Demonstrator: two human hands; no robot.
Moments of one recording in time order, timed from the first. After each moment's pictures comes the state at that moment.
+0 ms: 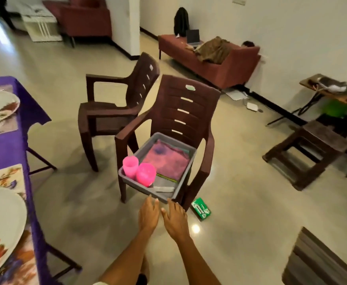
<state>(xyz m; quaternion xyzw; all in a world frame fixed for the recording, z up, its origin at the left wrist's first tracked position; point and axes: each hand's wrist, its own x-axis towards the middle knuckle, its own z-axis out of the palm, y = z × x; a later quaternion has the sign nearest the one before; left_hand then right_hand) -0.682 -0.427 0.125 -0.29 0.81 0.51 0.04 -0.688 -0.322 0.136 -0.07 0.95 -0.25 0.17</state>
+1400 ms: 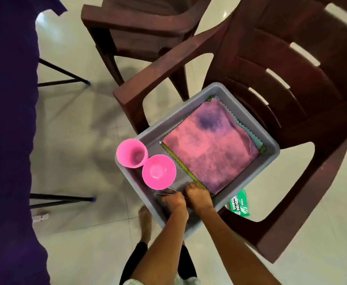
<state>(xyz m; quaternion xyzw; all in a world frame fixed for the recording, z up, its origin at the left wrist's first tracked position) -0.983 -0.417 -0.091 -0.77 0.30 0.55 0.06 -1.027 -0.361 -0.130 -0.37 0.86 -0.03 0.36</state>
